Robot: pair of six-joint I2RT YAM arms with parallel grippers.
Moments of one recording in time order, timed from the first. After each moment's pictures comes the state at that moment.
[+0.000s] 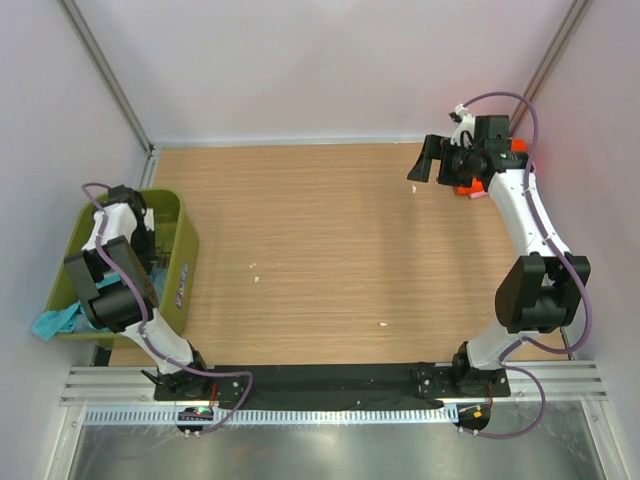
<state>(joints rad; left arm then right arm) 0.42 1.74 1.24 -0.91 -0.20 0.23 -0.02 1.64 1.54 -0.66 -0.43 0.13</state>
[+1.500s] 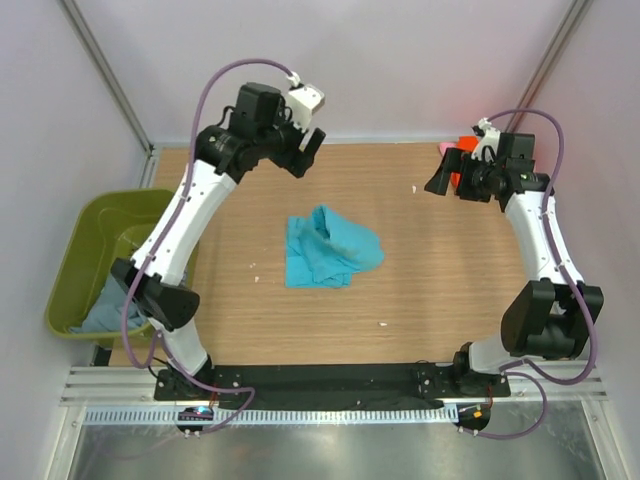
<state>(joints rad) -0.53 1.78 2.17 -0.92 0.08 0.24 -0.13 1.47 1.36 -0.61 -0.45 0.11</state>
